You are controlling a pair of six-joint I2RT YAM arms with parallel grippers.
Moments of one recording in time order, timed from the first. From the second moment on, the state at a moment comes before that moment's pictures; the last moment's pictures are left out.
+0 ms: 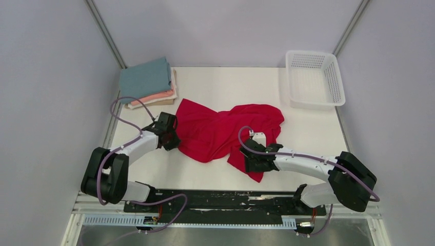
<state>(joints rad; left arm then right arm) -0.31 1.39 0.67 -0.37 -0.11 -0.78 0.94 1.34 0.66 -0.59 0.26 0.80</state>
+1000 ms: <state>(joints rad) -0.31 1.15 1.30 -0.46 -0.36 -0.62 0.59 1.10 1.33 -0.36 0.55 0.31</state>
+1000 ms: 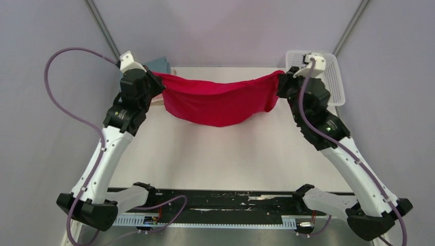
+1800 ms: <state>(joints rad) -0.31 1.05 1.68 -0.50 -0.25 -0.45 0.58 1.09 1.73 -0.32 0.39 0.03</state>
